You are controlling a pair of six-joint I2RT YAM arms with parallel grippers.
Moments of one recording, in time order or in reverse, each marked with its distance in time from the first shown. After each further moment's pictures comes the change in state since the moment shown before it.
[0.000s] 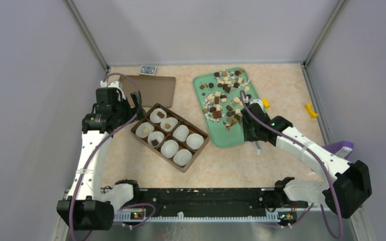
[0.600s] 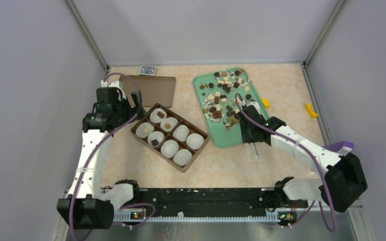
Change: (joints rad) left arm 0.000 0.011 0.000 0.006 0.003 -0.001; right arm 0.000 0.068 -0.046 0.059 0.013 -0.011
